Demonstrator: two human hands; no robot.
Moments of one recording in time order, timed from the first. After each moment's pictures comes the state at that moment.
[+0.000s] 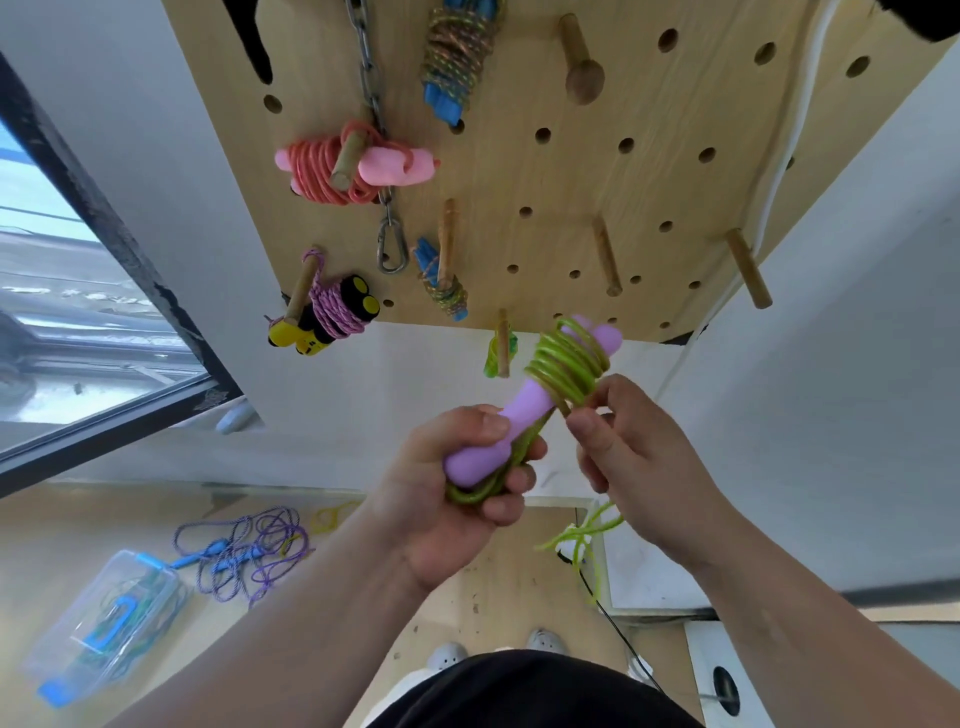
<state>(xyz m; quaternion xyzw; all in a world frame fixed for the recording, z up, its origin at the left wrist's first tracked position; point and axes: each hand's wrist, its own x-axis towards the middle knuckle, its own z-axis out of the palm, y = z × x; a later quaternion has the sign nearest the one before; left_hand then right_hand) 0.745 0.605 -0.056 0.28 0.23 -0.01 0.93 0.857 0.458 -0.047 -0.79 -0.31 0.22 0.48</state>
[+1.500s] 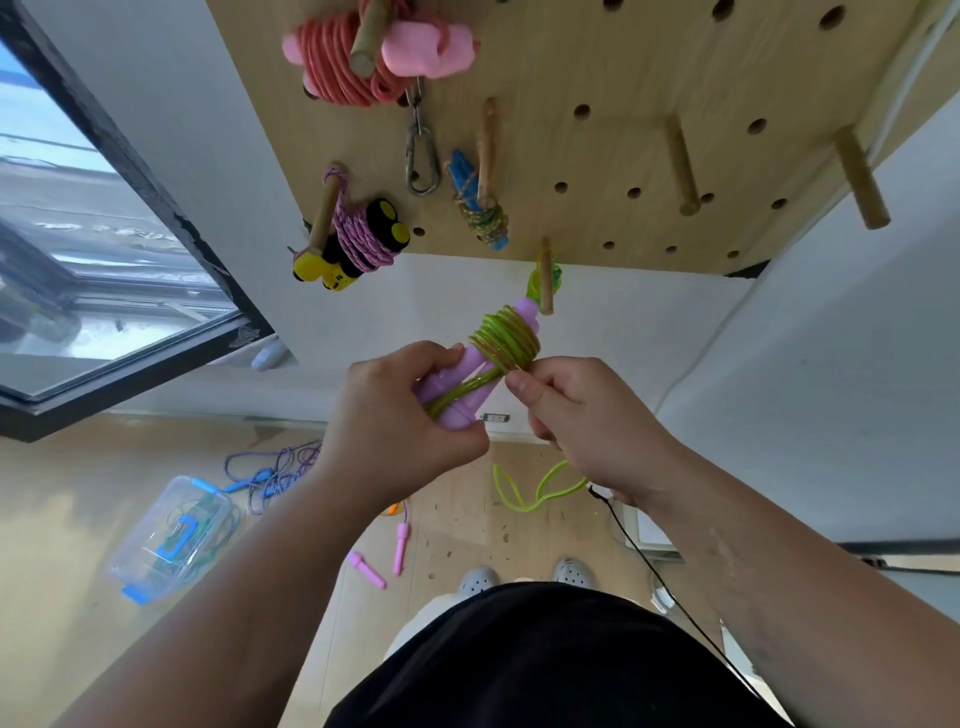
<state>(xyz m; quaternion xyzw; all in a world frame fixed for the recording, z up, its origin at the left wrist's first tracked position) 0.717 0.661 -0.110 0.86 0.26 0.22 0.38 0.843 0.519 -0.092 -0.79 -0.31 0.33 0.41</state>
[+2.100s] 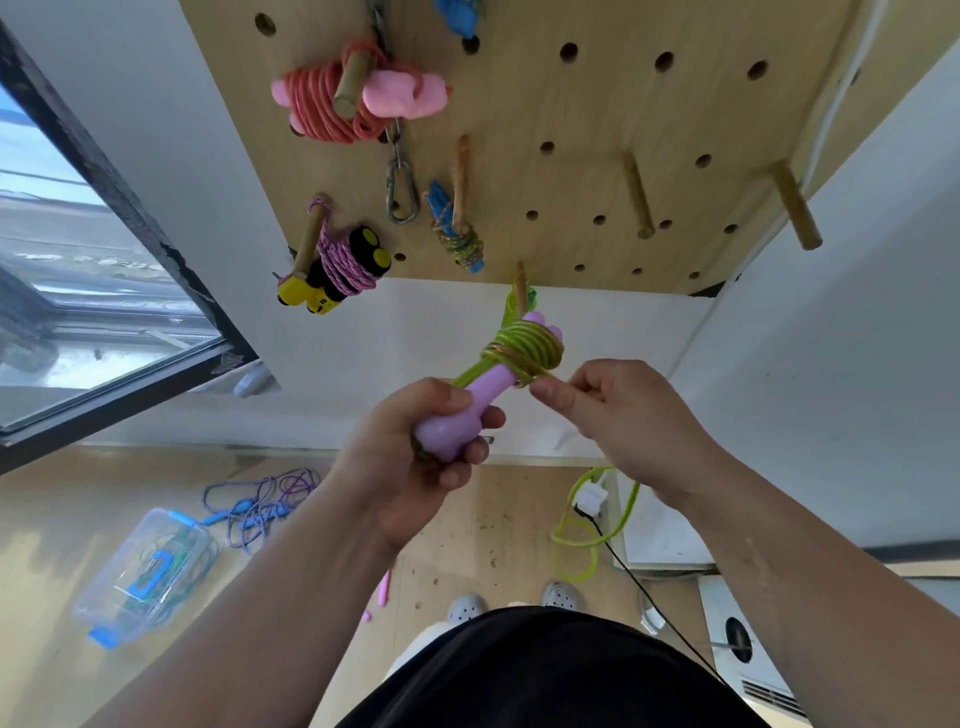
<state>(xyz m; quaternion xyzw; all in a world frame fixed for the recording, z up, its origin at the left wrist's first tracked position) 0.725 0.633 -0.087 0.35 0.29 0.04 0.89 0.860 0.483 -0.069 -0.85 -0.27 0.24 0.38</state>
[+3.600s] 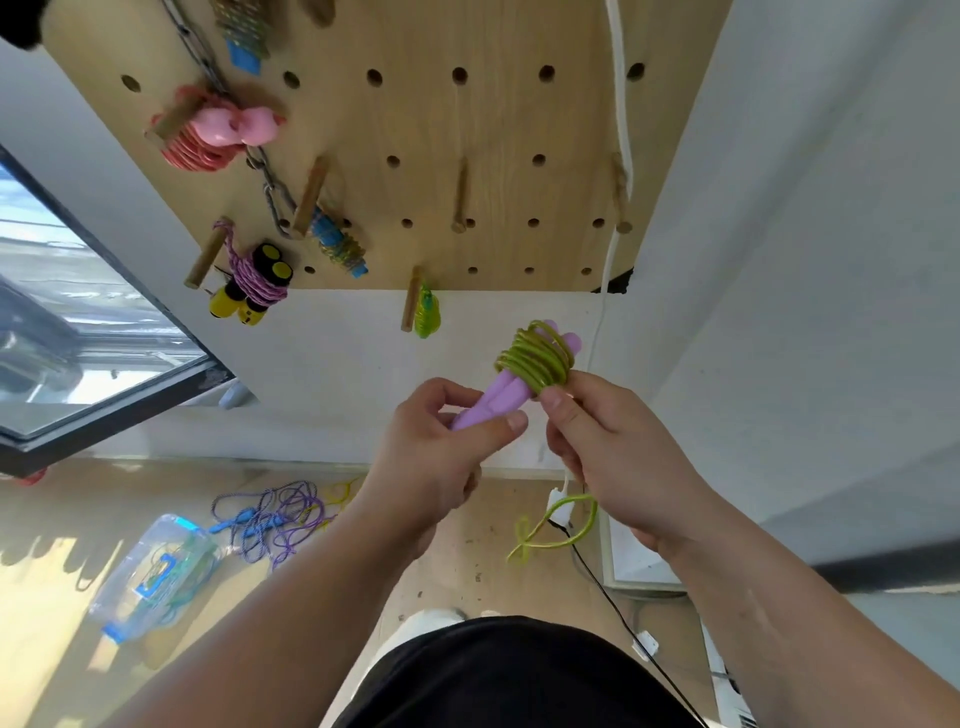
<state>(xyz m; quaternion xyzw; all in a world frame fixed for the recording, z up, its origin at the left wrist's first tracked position) 0.807 0.458 -0.078 0.63 0.37 0.11 0.67 0.918 0.325 -0.076 -0.76 -0.30 0.28 0.50</state>
